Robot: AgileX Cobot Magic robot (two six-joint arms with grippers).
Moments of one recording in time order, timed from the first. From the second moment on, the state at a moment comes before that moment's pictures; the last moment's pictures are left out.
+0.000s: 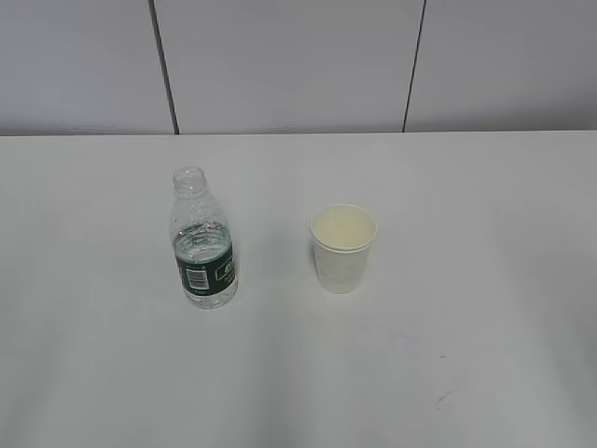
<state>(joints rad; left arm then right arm) -0.07 0.01 -0.53 -0.13 1.09 -0.02 -0.02 0.18 -0.50 0.02 0.62 -0.19</state>
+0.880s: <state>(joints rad) -0.09 0.44 -0.30 -0.27 0.04 0.23 0.11 0.92 -0.49 -0.01 -0.15 -0.19</state>
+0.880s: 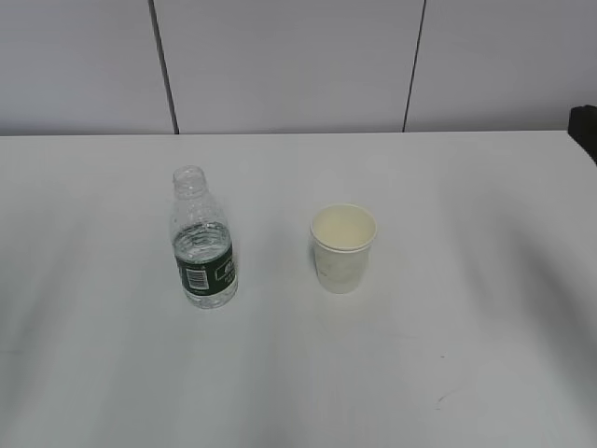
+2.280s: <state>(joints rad) -0.43 1.84 -0.27 0.05 -1.14 0.04 0.11 1.87 -0.50 -0.47 -1.07 -0.01</state>
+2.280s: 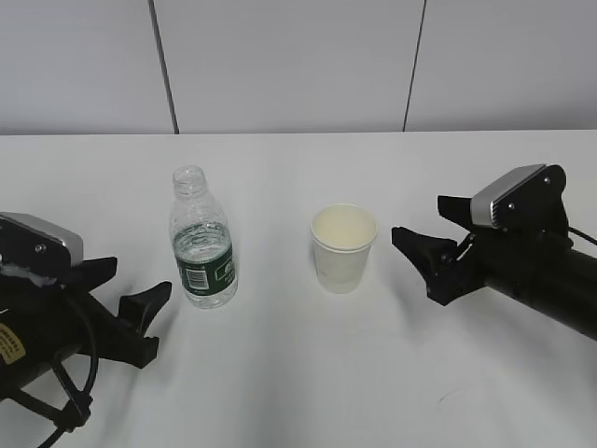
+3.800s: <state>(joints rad) -0.43 1.84 -0.27 0.11 -1.14 0.02 0.17 2.27 -0.81 -0.75 -1.14 0.10</state>
